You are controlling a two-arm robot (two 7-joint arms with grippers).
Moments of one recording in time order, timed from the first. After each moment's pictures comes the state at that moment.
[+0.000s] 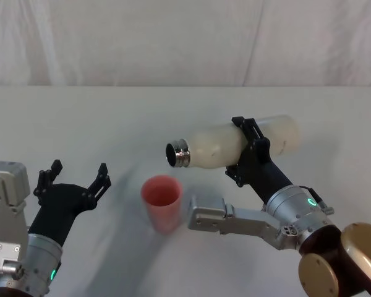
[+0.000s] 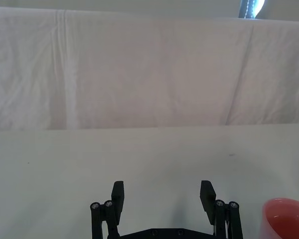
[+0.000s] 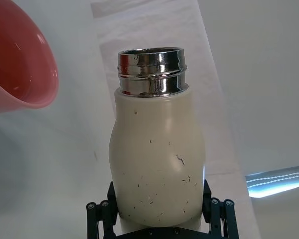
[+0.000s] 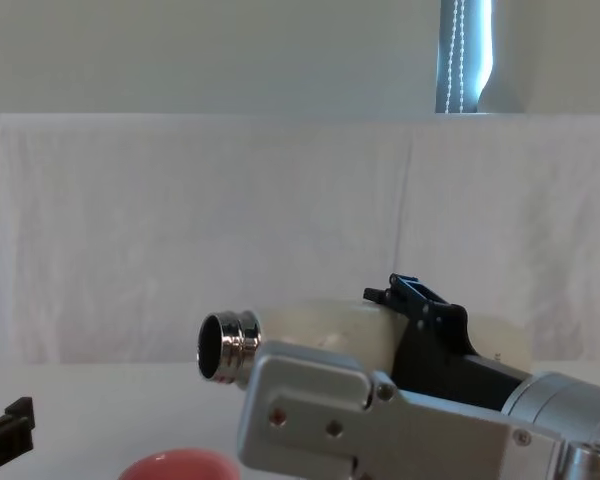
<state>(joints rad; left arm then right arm) 0.27 0.24 0.04 -1.85 -0.25 -0.02 -0.02 0.19 0.27 -0.61 -1.65 -0.99 0.14 0.05</state>
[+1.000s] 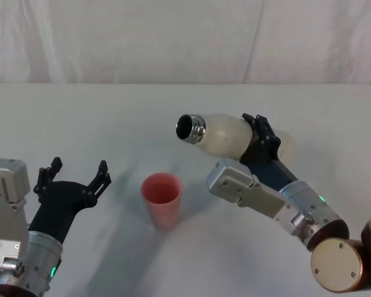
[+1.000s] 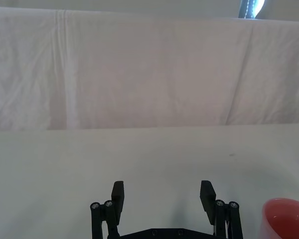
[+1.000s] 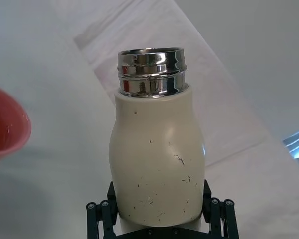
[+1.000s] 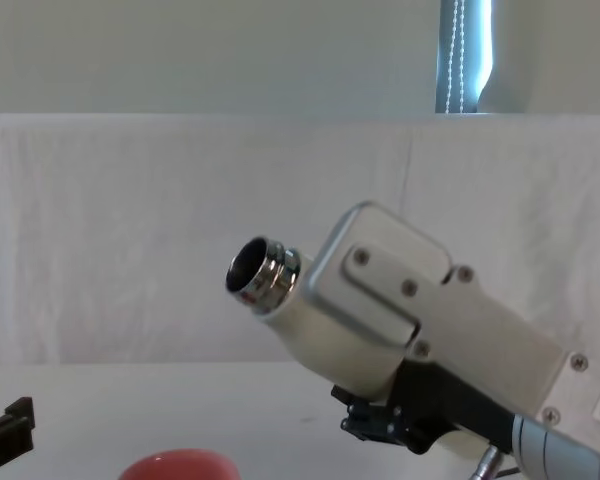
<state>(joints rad) 0.27 0.24 0.04 -1.85 -0.25 -0.02 -0.02 0.13 0.20 -0.49 -1.68 -0.69 0.08 0.11</state>
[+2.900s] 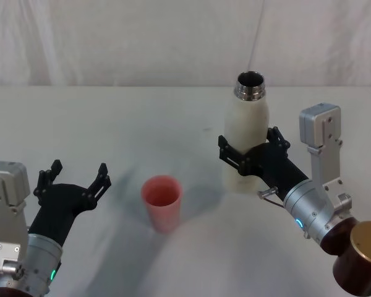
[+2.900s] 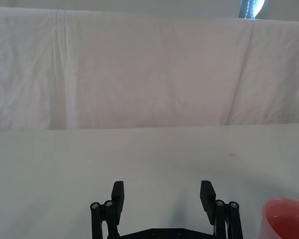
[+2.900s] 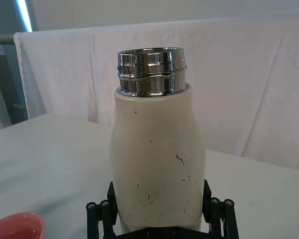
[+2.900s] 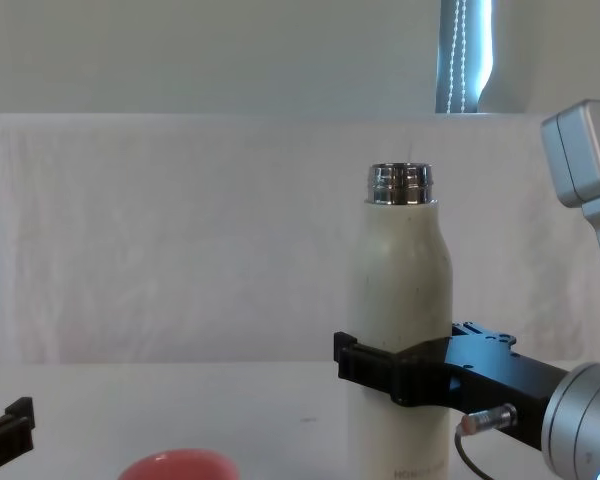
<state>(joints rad) 0.27 0.24 0.04 -1.85 -0.25 -0.02 -0.02 0.10 0.06 -0.29 -1.62 0.09 0.08 0.26</state>
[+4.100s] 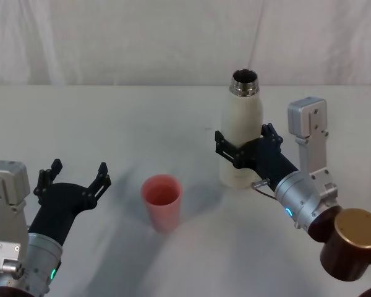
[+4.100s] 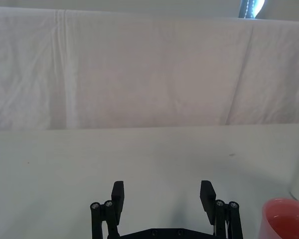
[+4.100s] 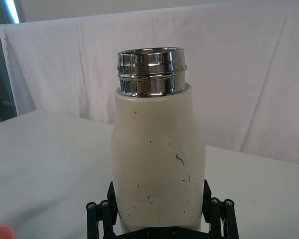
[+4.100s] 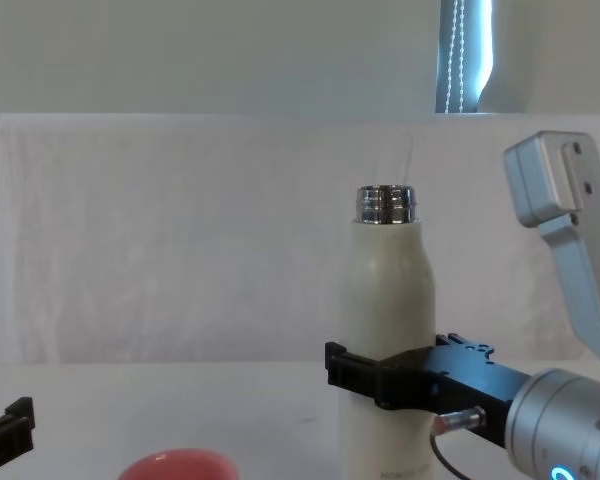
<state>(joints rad) 0.27 0.24 0.04 -1.85 -0.25 -0.02 -0.02 0.19 0.07 -0.34 -1.49 0.13 0.07 0.20</state>
